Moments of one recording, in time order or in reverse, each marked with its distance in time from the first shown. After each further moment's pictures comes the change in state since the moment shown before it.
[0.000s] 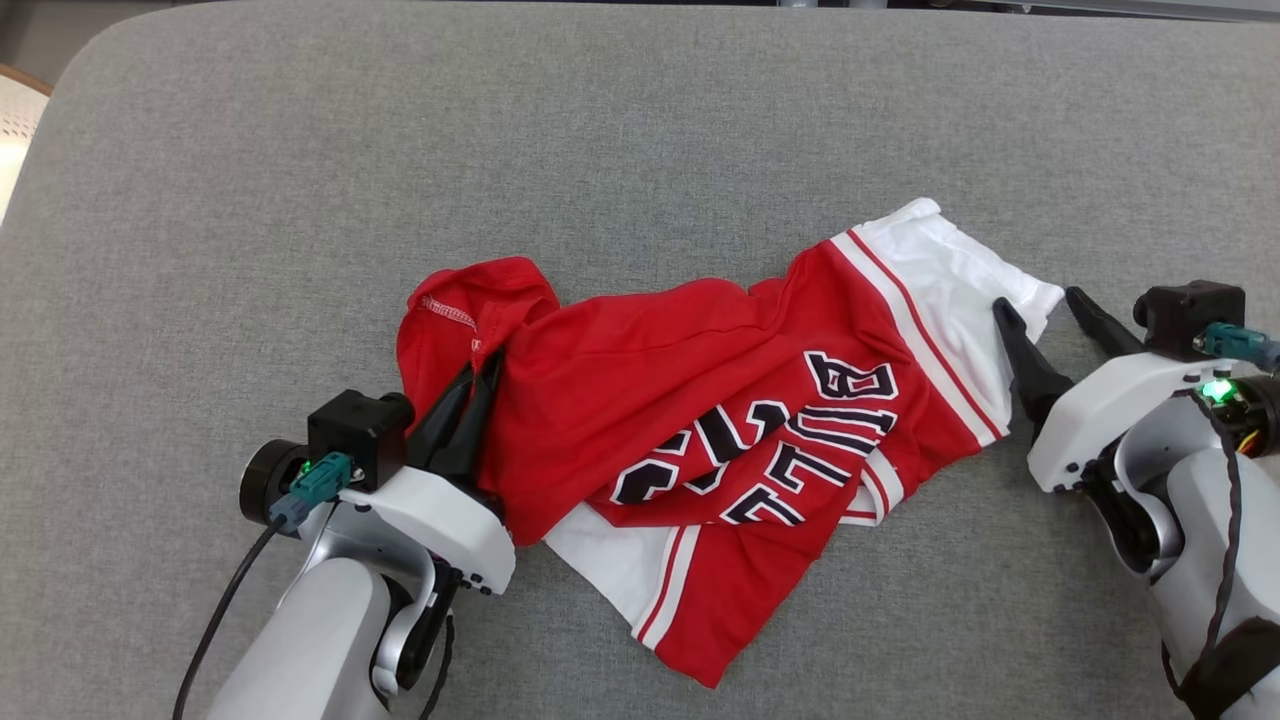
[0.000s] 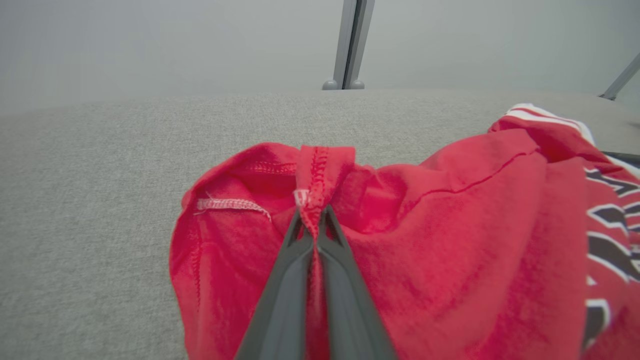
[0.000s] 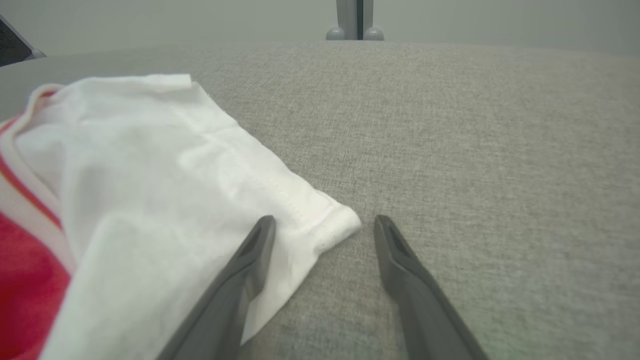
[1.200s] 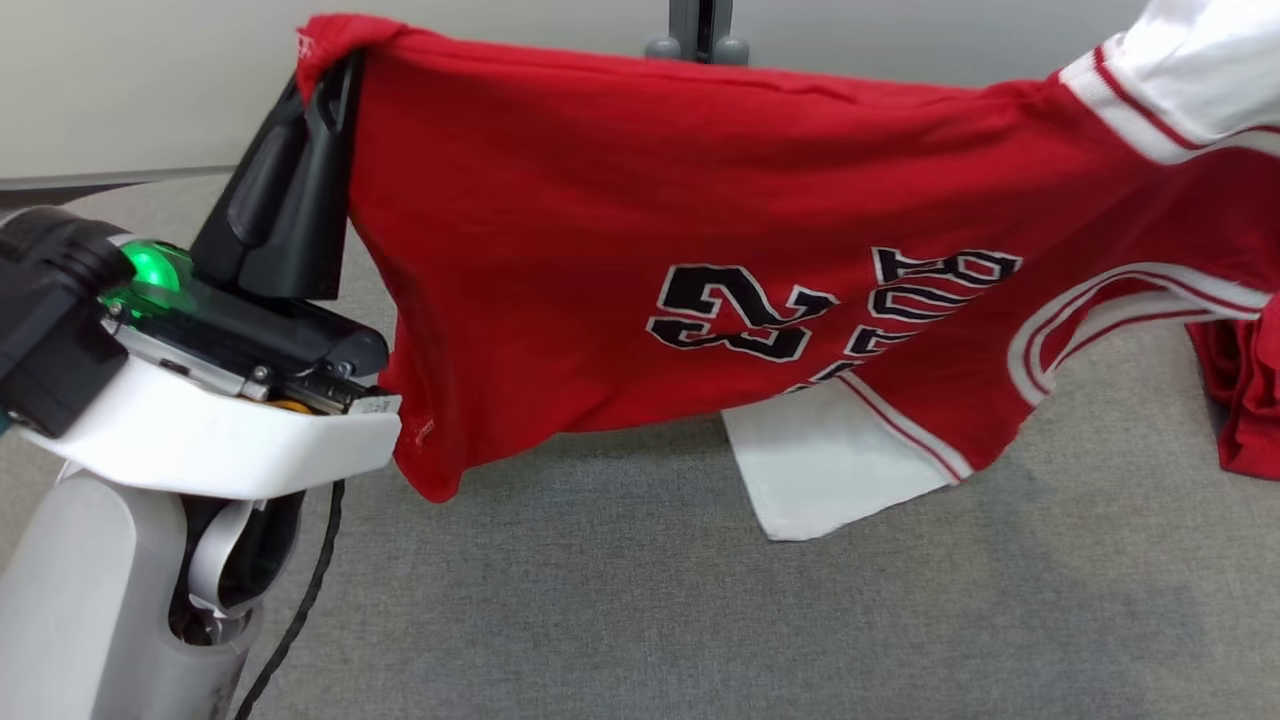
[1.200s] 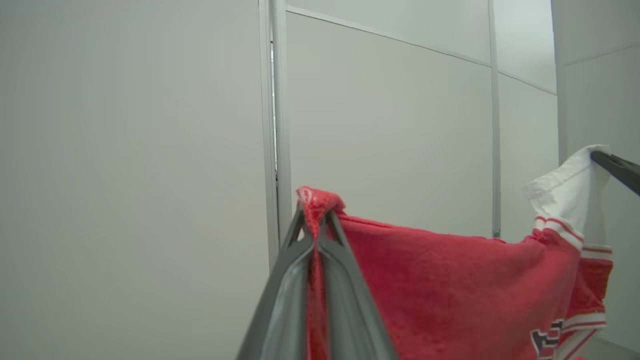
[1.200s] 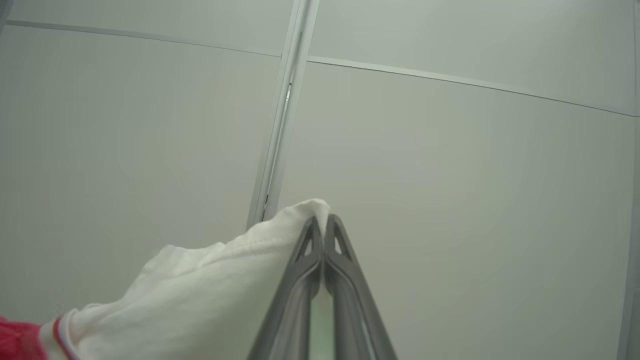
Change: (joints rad) left arm -0.104 0.143 0.155 -0.610 -0.102 0.024 0.098; right arm 0.074 -0.069 -0.382 -0.853 -0.156 0.001 -0.070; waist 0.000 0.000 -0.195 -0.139
